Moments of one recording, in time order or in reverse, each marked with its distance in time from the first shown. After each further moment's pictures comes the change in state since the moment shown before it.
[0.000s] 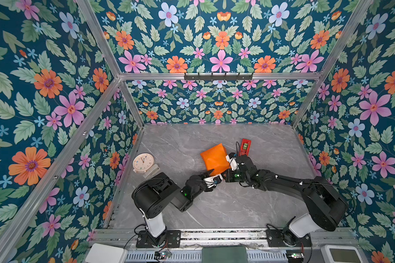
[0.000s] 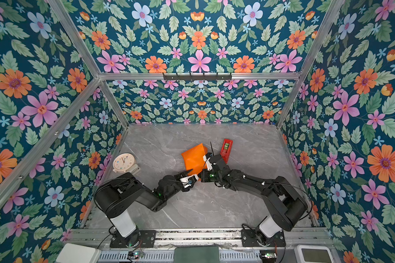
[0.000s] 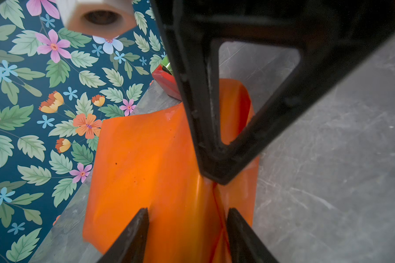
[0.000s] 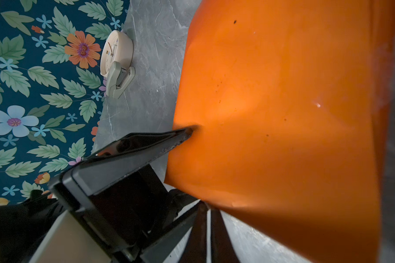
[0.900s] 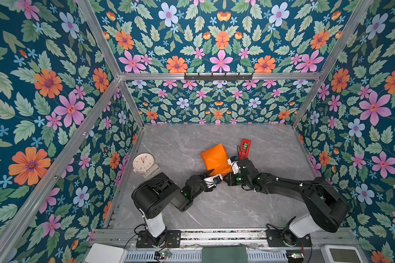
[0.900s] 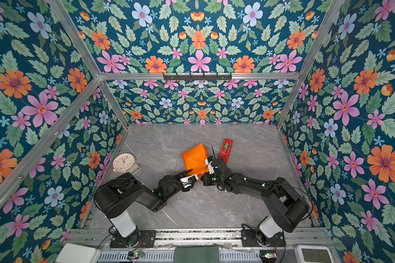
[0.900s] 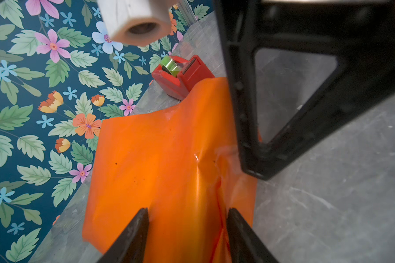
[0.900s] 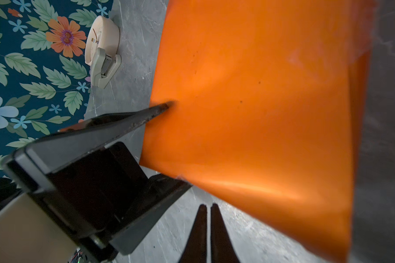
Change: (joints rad) left arm 0.000 -0.004 0.000 -0.006 0.001 0.000; right arm 0.000 -0.005 -0.066 0.037 0.015 -0.031
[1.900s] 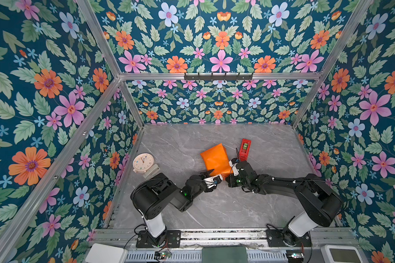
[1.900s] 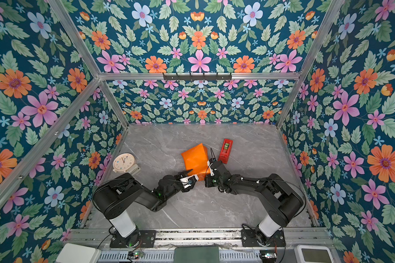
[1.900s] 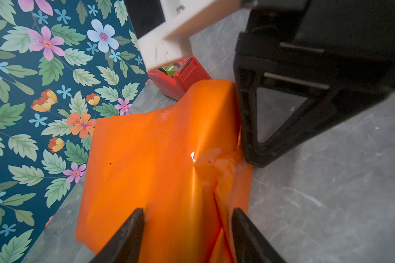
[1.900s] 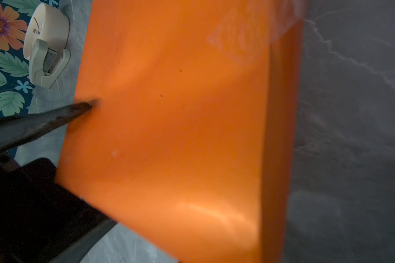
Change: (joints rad) left arm 0.000 -0.021 0.000 -0.029 0.019 -0.027; right arm -0.001 0.053 -0.040 0.014 0.137 -0.059
